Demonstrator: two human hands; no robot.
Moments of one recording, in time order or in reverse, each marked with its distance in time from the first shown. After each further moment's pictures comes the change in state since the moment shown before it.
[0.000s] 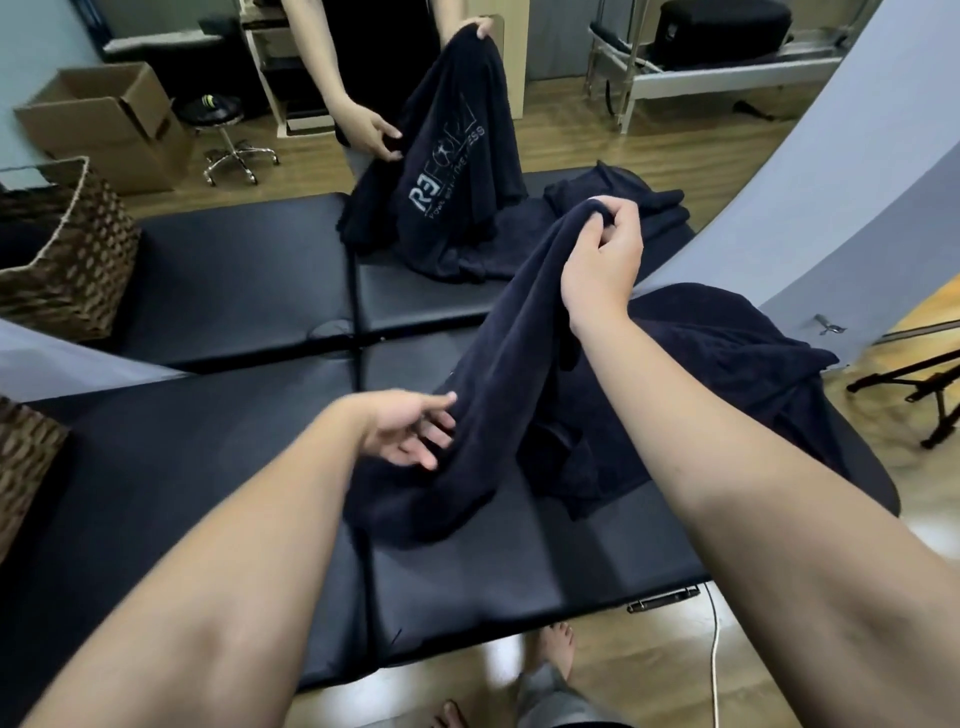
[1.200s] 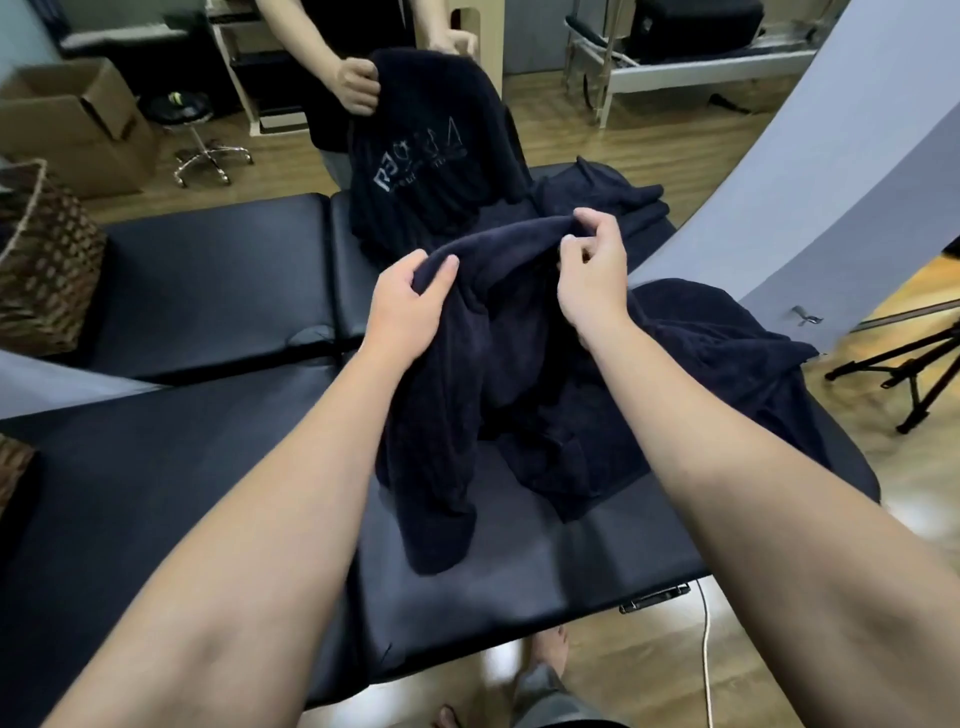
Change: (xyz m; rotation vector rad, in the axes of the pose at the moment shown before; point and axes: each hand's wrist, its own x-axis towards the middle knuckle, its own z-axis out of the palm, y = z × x) left_hand -0.010 0.099 0.001 -0.095 0.813 1.011; right_hand 0.018 0.022 -0.015 -0.098 -0.177 0.075
